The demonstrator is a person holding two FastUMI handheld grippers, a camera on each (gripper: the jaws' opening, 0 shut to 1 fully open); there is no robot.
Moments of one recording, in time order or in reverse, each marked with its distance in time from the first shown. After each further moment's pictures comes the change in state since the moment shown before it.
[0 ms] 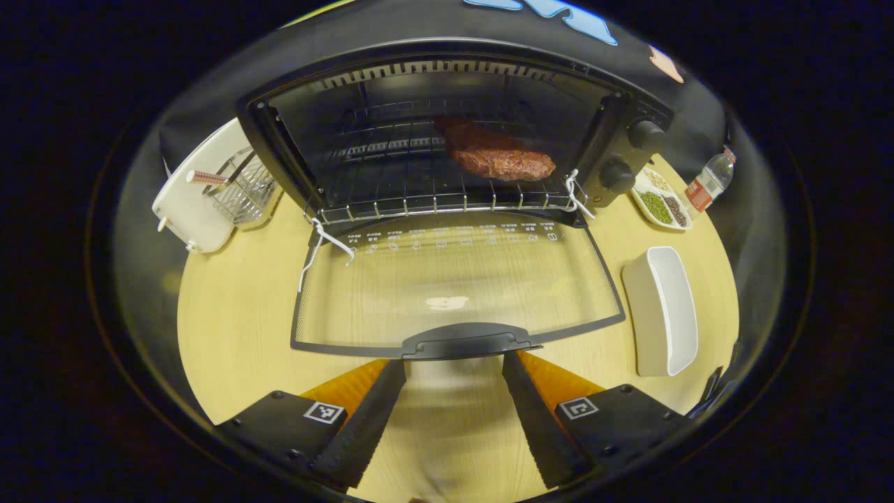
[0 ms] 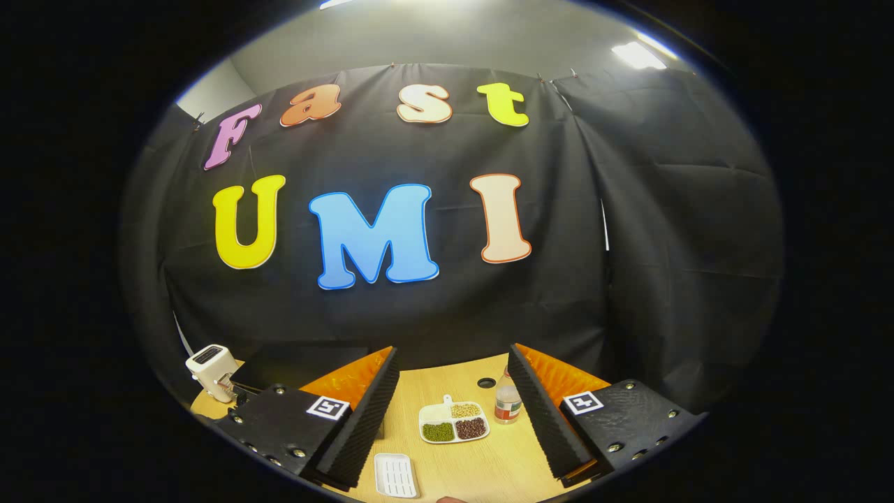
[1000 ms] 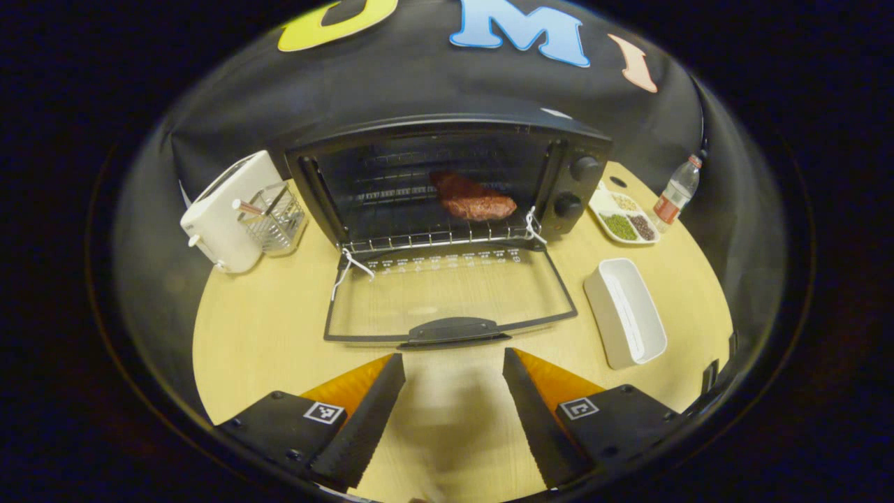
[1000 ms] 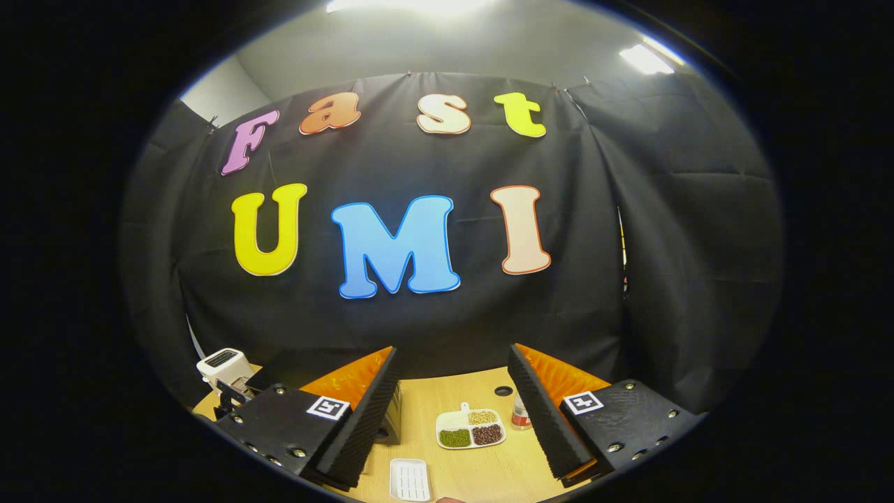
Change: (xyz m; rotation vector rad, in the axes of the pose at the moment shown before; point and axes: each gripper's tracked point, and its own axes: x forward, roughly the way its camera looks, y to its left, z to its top) left arm -0.053 -0.009 -0.001 0.044 -0.157 0.006; right arm -0.005 0.024 0.012 -0.013 -0.051 0.063
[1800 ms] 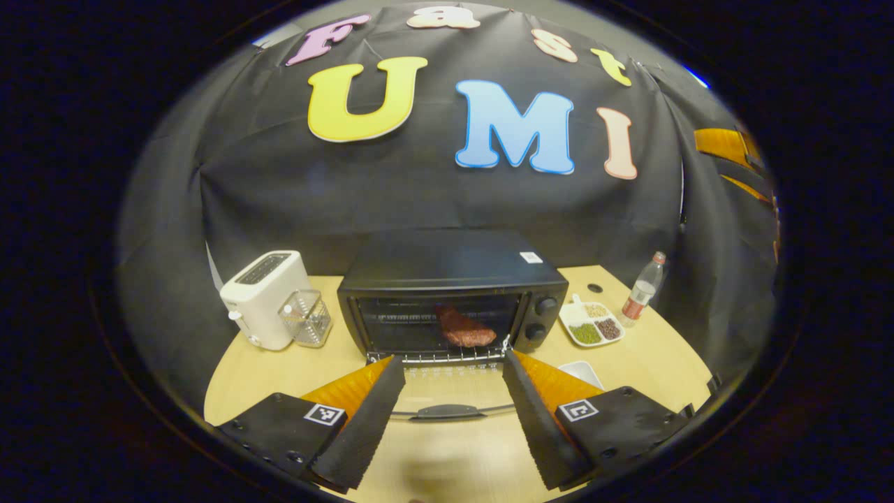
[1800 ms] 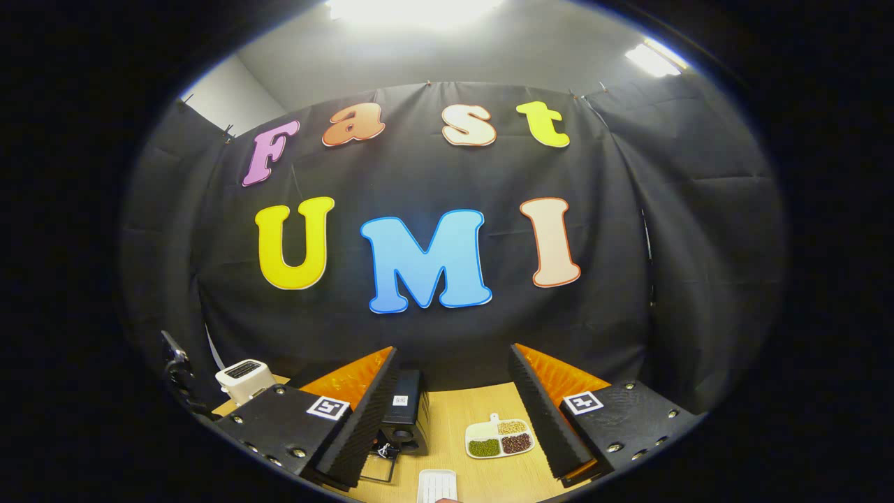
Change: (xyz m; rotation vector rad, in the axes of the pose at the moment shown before) left arm -0.112 -0.003 0.101 -0.048 -0.460 0.001; right arm 0.004 0.047 0.018 0.017 -0.046 0.097
